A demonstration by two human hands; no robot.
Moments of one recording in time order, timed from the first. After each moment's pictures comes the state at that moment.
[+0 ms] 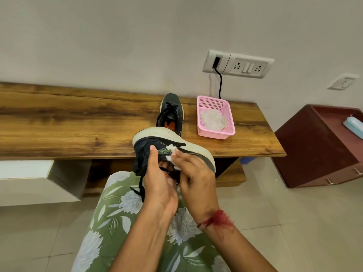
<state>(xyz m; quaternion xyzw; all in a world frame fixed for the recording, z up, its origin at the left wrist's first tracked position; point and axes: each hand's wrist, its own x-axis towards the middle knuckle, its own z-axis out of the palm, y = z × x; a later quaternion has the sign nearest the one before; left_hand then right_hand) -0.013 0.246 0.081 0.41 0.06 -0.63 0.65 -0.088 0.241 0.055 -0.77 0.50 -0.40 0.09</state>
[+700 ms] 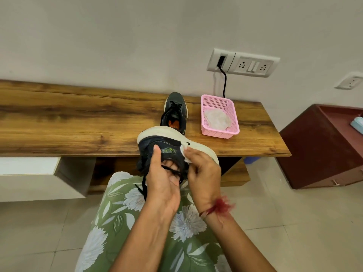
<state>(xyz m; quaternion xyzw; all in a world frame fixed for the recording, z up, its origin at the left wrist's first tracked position) -0.009 0.242 0.066 0.41 0.04 -0.62 0.67 -0.091 0.230 0.043 -0.70 0.56 -0.44 0.12</state>
